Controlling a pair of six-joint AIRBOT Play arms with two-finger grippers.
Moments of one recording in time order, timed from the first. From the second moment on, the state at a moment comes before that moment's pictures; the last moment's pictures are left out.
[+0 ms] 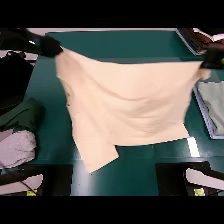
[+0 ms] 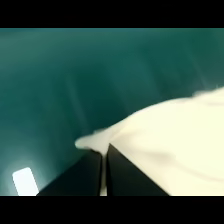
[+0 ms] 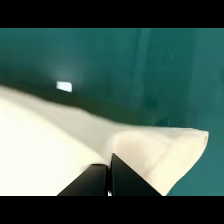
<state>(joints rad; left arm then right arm) -0.15 -1.34 1.69 1.24 -1.12 -1.40 -0.15 -1.30 1.72 -1.35 1.58 1.51</state>
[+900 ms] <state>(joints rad) 0.09 -1.17 1.02 1.15 -1.24 -1.44 -0.16 -1.36 1.54 -1.07 1.52 1.38</state>
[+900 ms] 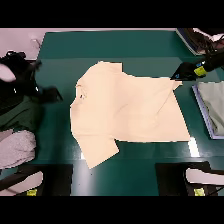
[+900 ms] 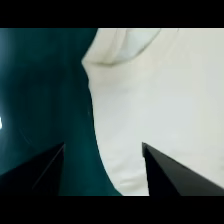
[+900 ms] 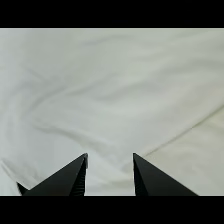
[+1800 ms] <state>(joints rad) -0.17 -1.00 0.53 0.89 -0.91 -1.50 -0.31 -1.15 1.25 -1.11 1.49 1.35</state>
